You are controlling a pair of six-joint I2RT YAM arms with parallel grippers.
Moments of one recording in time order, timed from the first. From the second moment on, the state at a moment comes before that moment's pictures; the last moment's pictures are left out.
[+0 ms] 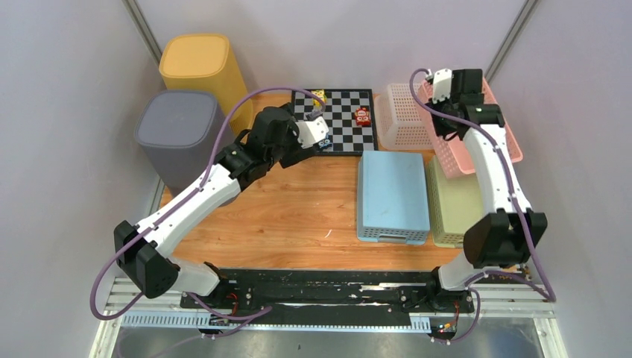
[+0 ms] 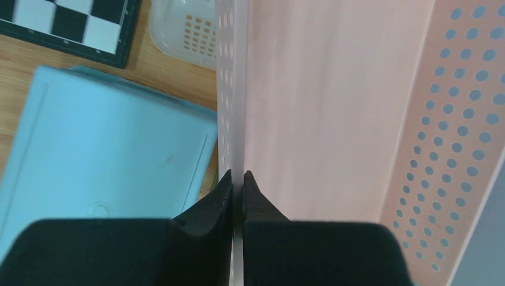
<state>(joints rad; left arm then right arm) -0.66 1.37 1.33 -0.45 -0.23 0.68 0.02 1.58 1.63 -0.82 0.00 -0.34</state>
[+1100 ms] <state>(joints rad) -0.70 1.35 1.49 -0.51 -0.63 1.08 0.24 1.35 1.88 -1.10 -0.65 -0.36</state>
